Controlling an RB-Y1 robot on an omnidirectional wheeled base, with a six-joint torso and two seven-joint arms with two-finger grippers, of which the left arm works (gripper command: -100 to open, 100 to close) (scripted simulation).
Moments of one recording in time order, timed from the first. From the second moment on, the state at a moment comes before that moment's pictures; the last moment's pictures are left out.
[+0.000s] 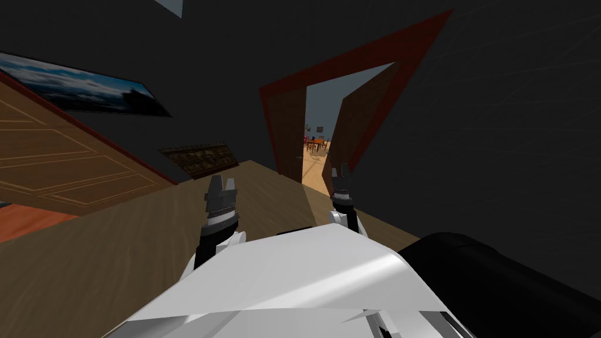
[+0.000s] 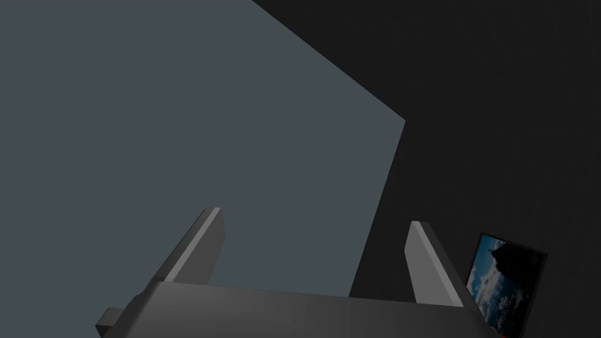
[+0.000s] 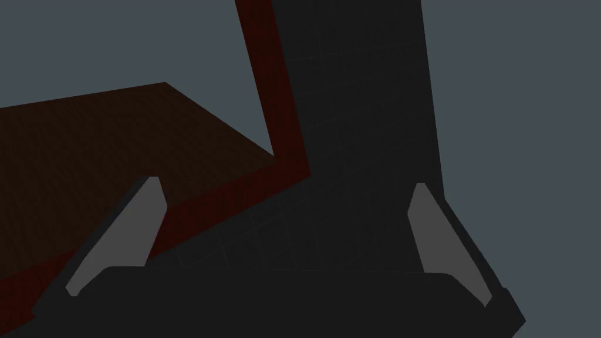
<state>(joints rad) 0.55 0.00 0.02 -2.26 -0.05 -0.58 -0.14</state>
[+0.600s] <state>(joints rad) 0.49 0.04 0.01 -2.12 -0.06 -0.60 -0.11</state>
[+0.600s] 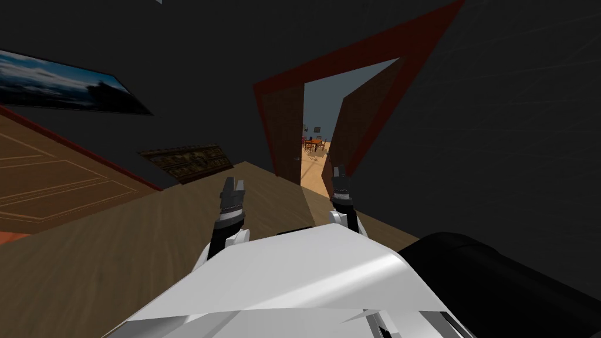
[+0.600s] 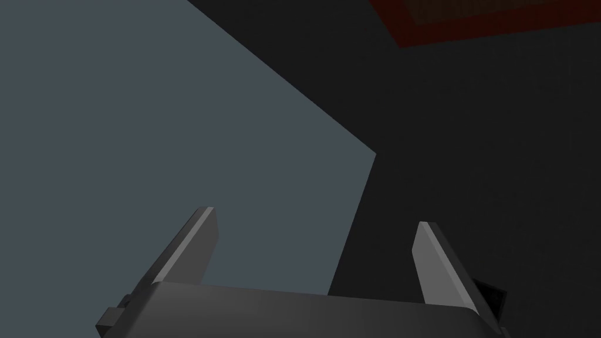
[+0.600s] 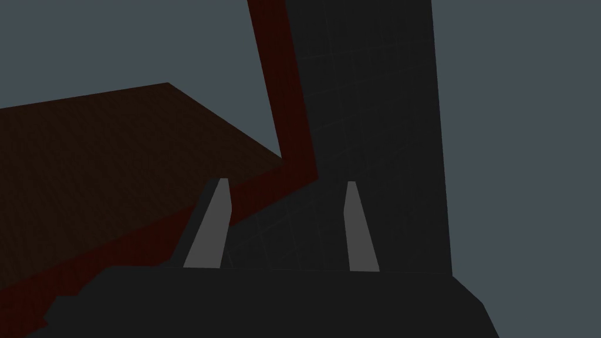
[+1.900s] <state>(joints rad) 0.38 0.08 -0.02 -1.86 -0.08 -0.64 -0.05</state>
